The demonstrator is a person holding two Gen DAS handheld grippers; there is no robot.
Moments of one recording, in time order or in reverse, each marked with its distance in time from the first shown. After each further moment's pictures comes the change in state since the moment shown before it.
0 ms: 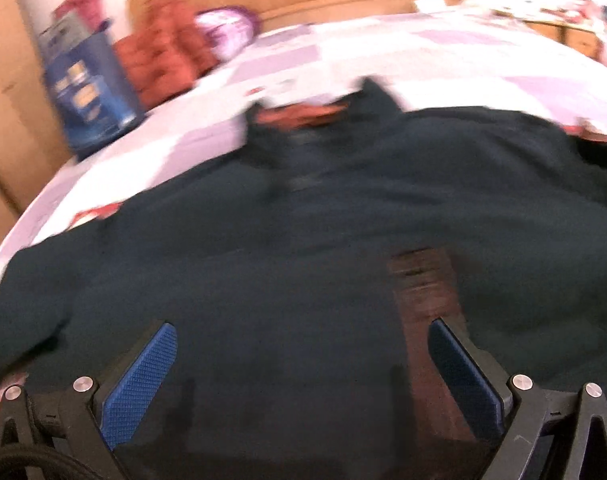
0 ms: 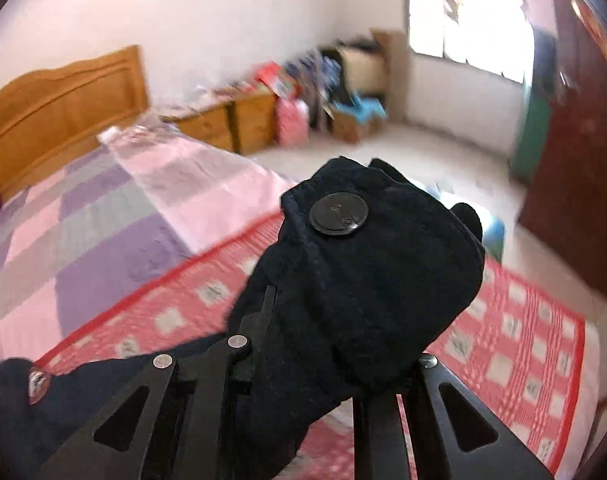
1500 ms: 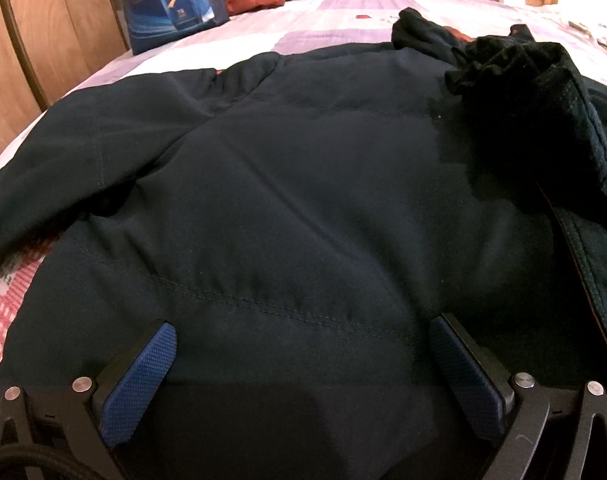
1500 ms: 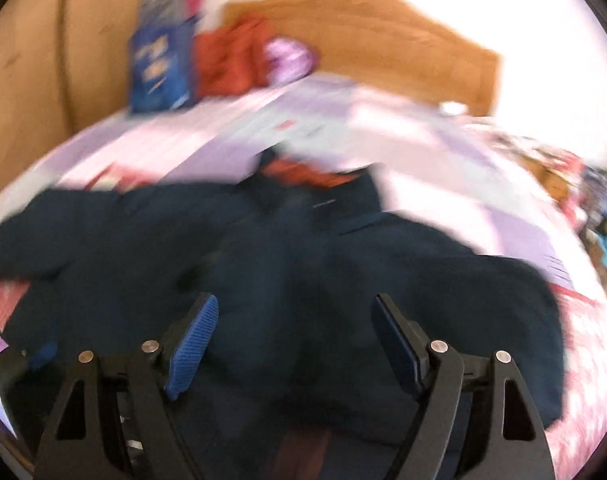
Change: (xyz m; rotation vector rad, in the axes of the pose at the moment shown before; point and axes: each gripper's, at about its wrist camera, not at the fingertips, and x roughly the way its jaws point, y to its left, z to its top) left arm 0.056 0.110 -0.076 -0.186 0.115 0.015; right arm -0.159 0.409 -0.234 -0.690 0.003 0.700
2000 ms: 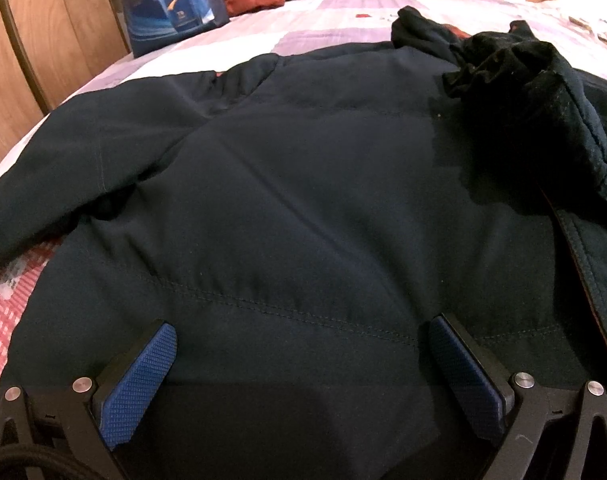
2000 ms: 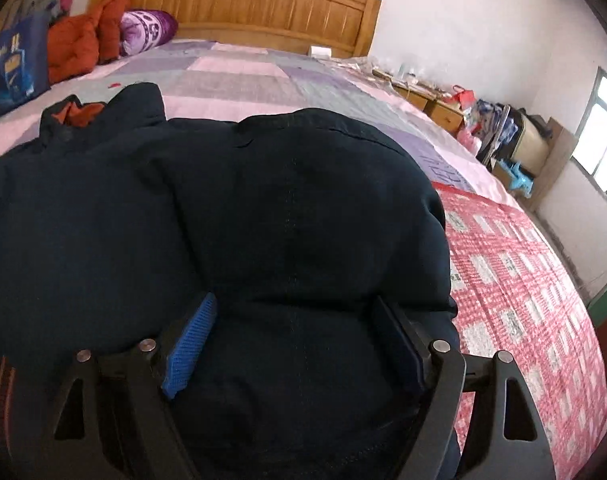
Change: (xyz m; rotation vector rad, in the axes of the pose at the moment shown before) left arm -0.001 0.001 0.000 0.012 0.002 0.011; right arm 0.047 -0.143 -0.093 0.152 0.145 -0.361
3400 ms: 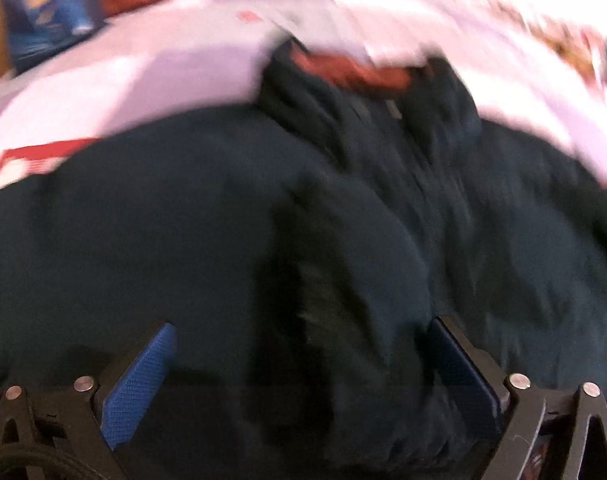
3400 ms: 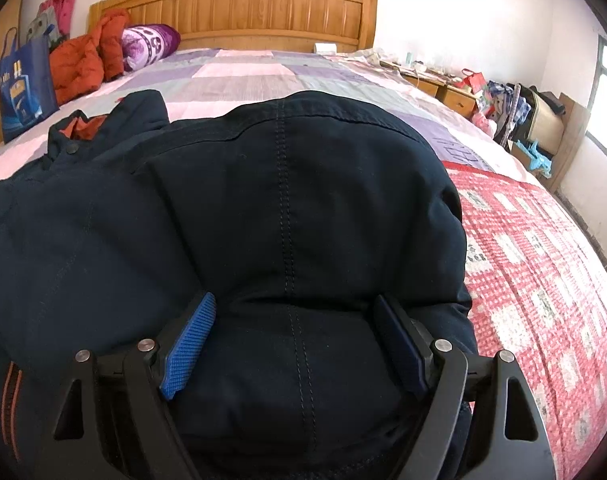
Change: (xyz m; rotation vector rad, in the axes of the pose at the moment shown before) left arm 0.035 -0.074 0.120 0.110 0.137 -0.291; right arm 0.007 -0.014 -0.007 0.074 0.000 0.105
